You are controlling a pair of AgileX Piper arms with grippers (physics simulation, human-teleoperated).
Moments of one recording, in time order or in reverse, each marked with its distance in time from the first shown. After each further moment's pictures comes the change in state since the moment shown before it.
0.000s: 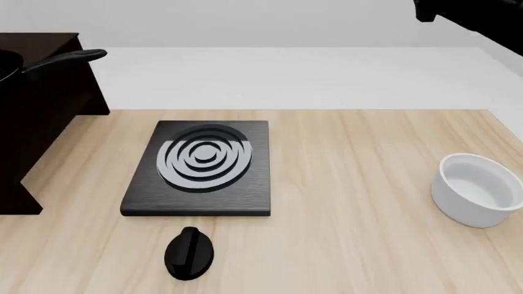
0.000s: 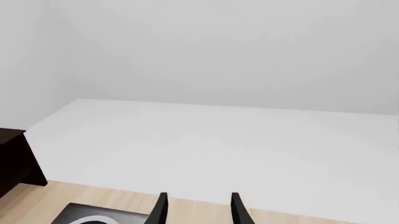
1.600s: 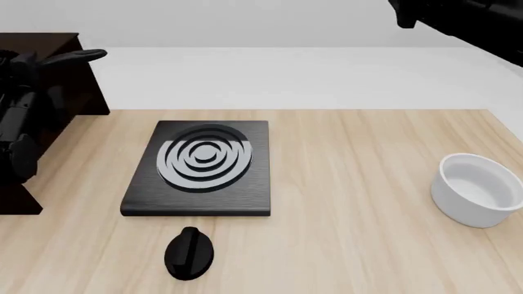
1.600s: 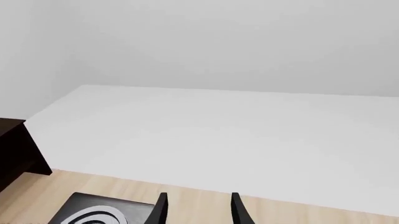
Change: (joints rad) left arm 0.363 1.121 -0.111 -1.013 -0.802; right arm 0.016 0.079 -0.046 0.041 0.021
